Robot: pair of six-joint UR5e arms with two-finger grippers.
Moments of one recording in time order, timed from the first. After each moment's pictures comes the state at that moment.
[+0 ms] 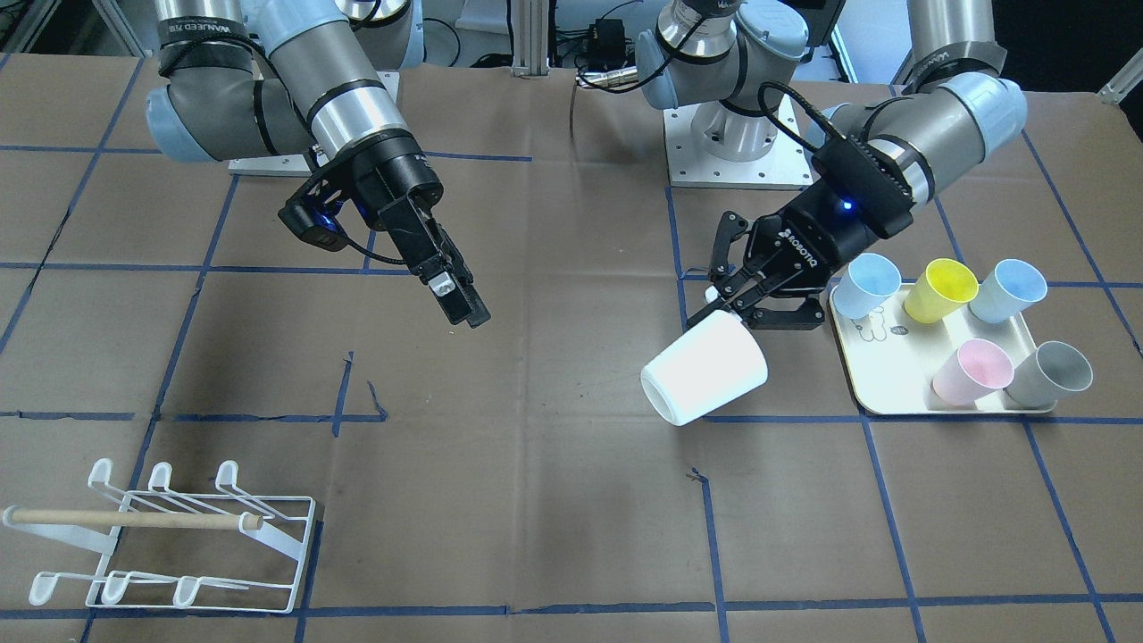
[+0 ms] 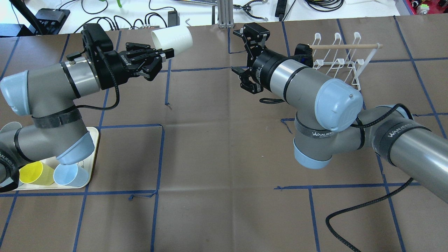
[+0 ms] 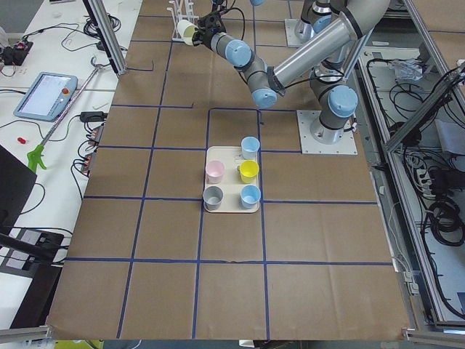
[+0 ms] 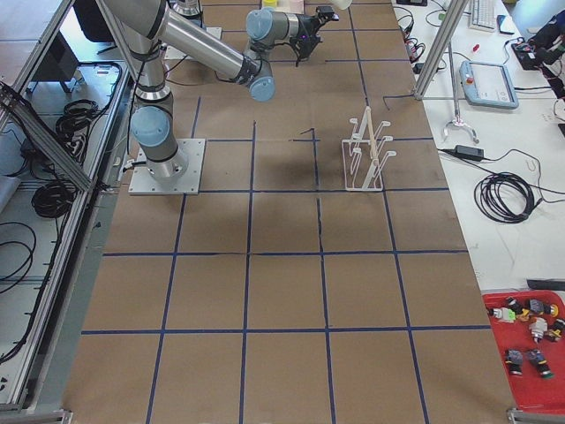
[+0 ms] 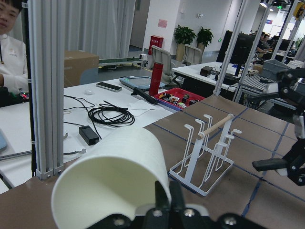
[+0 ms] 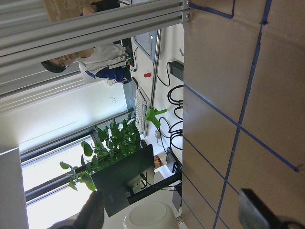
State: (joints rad) left arm -1.33 -1.70 -2.16 -0.02 0.42 0.57; right arm 1.76 -1.37 2.08 -3.43 -1.17 1.75
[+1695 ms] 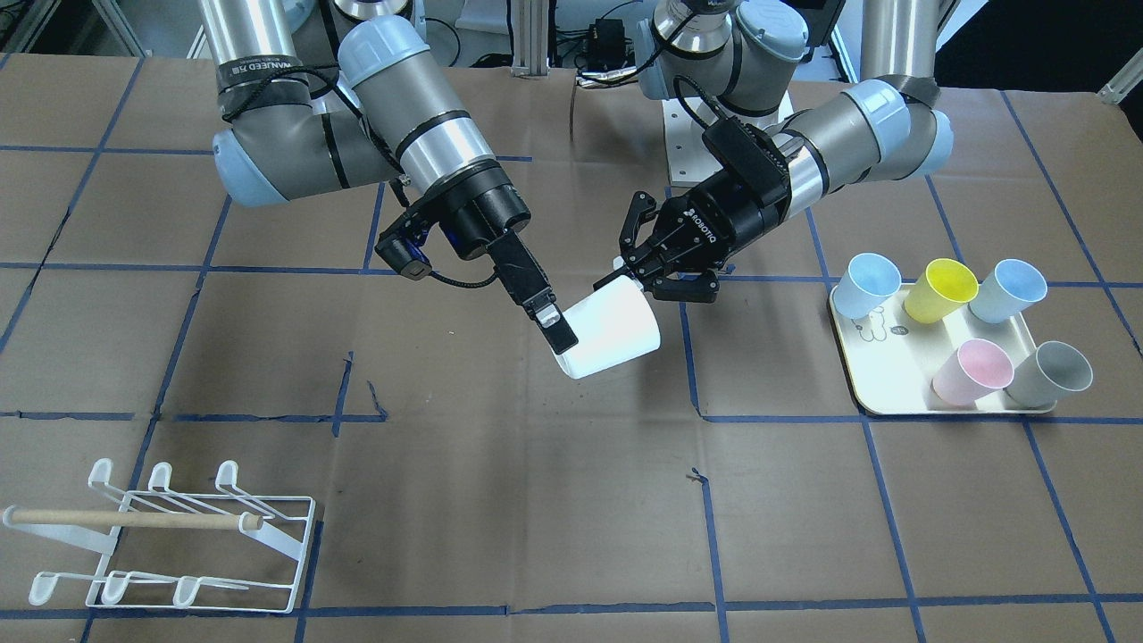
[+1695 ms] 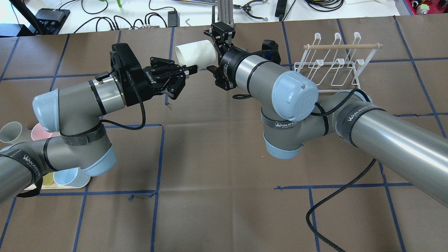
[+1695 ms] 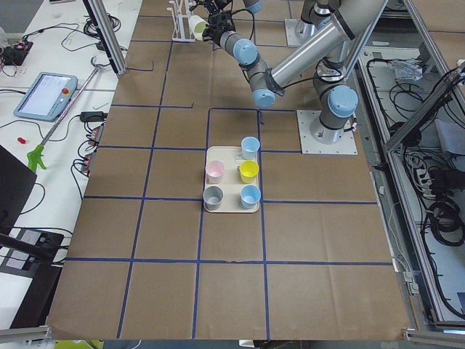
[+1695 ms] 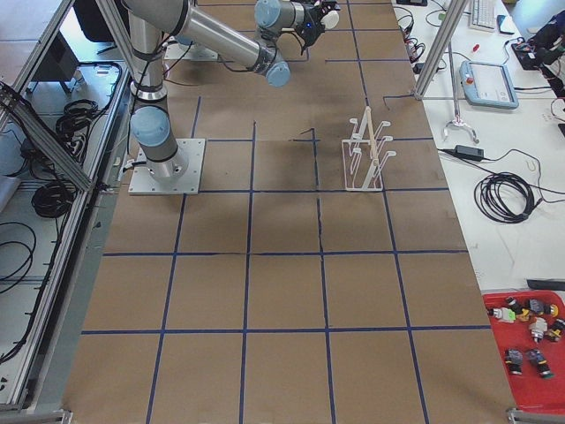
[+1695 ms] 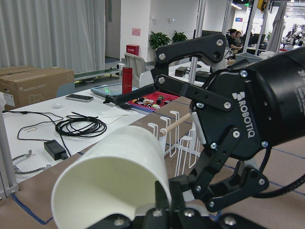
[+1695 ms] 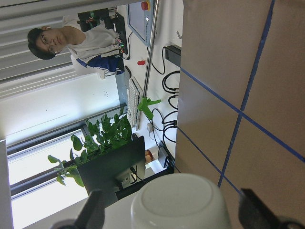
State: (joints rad) left arm -1.42 -1.74 -2.21 0.18 0.44 0.51; right arm 1.88 -1.26 1.94 -3.40 -1.27 1.75
